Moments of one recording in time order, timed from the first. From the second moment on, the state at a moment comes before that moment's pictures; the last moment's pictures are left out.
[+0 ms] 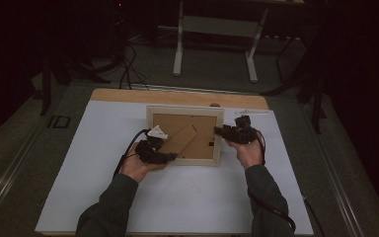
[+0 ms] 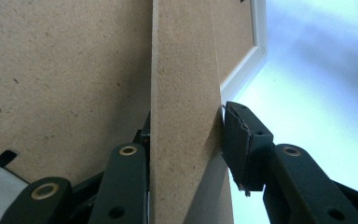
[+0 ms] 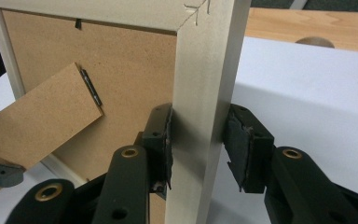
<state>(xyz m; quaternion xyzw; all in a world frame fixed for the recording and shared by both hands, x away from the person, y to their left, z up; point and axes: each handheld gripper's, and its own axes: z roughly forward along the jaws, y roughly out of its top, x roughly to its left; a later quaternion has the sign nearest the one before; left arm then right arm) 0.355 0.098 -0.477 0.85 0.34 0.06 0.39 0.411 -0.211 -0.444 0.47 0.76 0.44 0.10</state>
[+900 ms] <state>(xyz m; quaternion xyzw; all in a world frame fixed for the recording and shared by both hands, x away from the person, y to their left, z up) 0.359 0.100 -0.472 0.85 0.35 0.08 0.39 0.405 -0.202 -0.431 0.43 0.77 0.45 0.14</state>
